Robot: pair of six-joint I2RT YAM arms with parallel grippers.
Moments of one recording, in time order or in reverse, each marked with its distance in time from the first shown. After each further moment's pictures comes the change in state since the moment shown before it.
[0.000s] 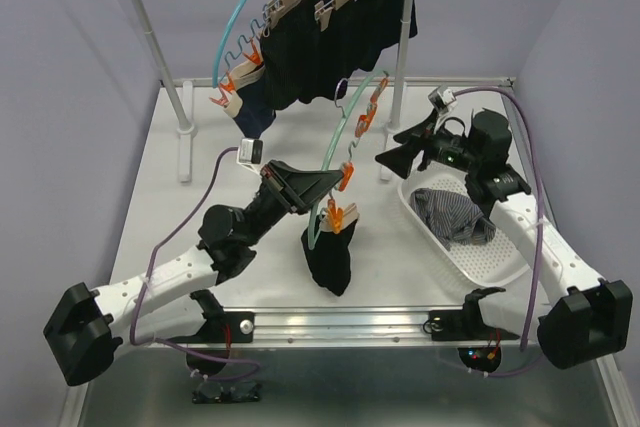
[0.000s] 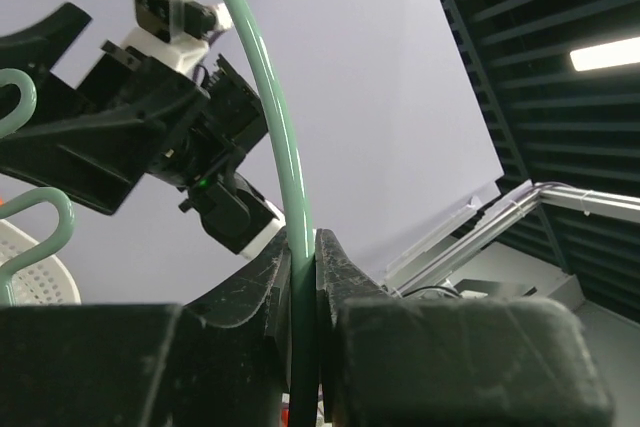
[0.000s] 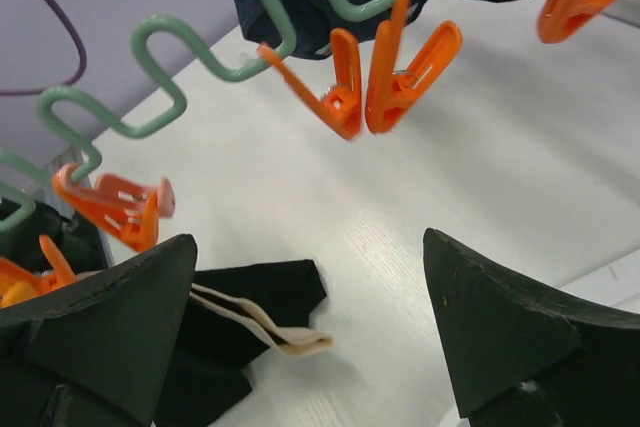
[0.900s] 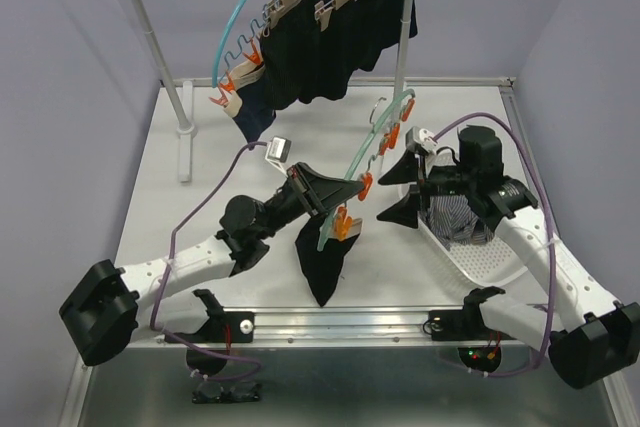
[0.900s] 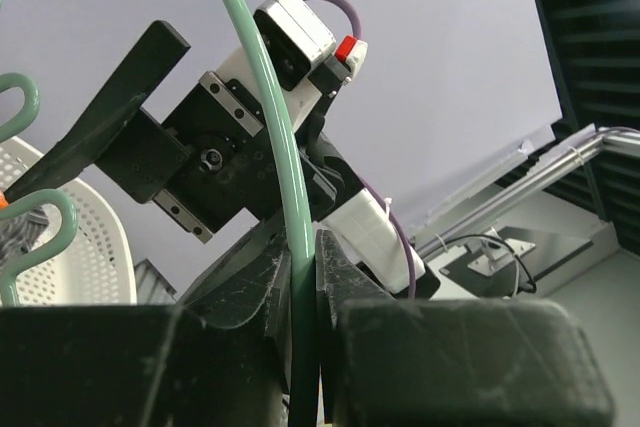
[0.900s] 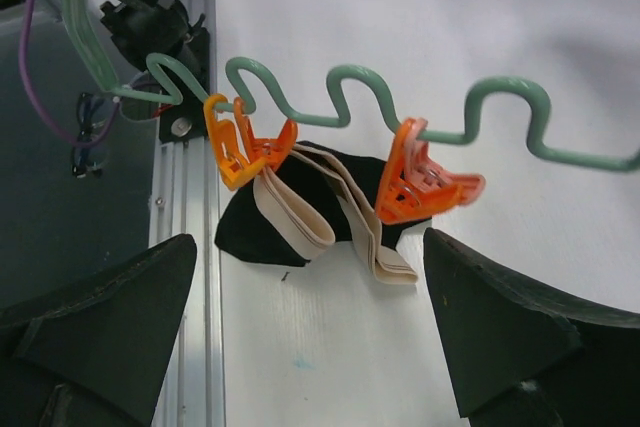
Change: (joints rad) left arm 0.000 0.128 0.016 0.015 0.132 0.059; right arm 0.088 -0.118 0.008 -0.430 -0.323 -0.459
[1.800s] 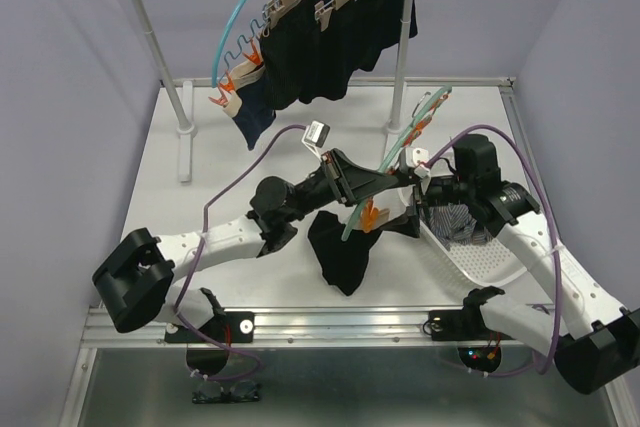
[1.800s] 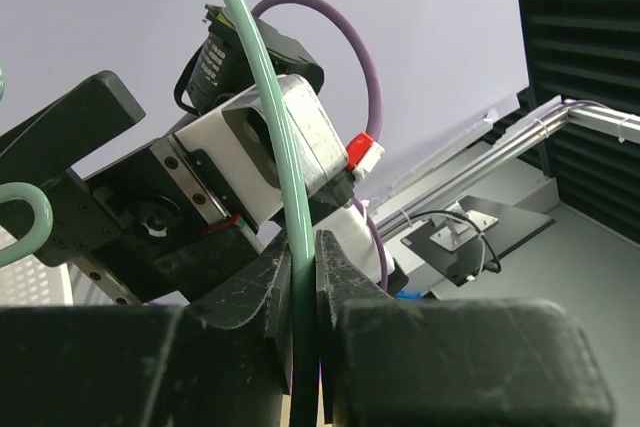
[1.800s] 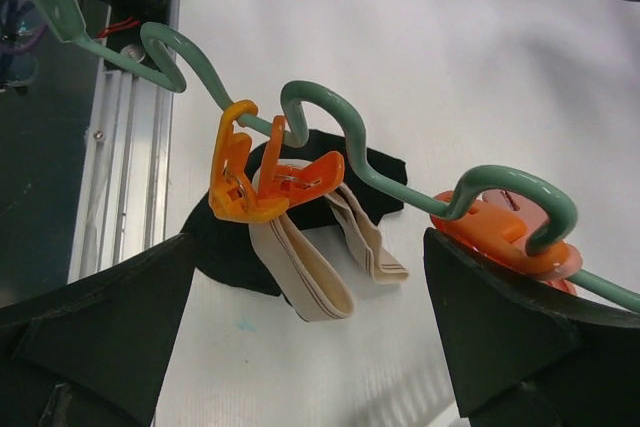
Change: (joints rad) left arm -0.053 0.255 0.215 0.077 0.103 -0.078; right arm 0.065 -0.032 0.007 -0.164 0.083 -0.323
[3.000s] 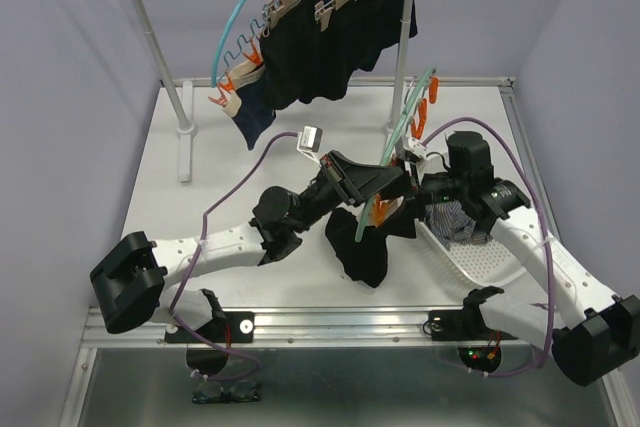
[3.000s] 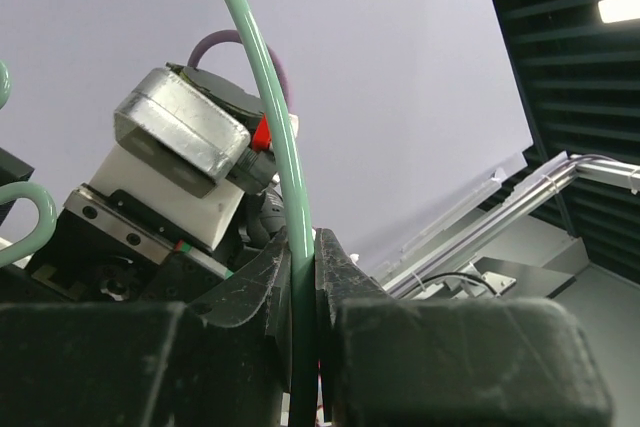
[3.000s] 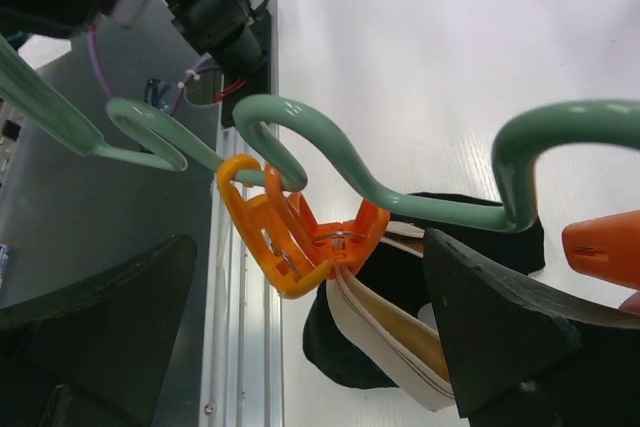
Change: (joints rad) left arm -0.109 -0.019 0.027 -0.009 -0.274 0.106; right arm 0.006 0.045 -0.028 0.111 -0.121 0.361
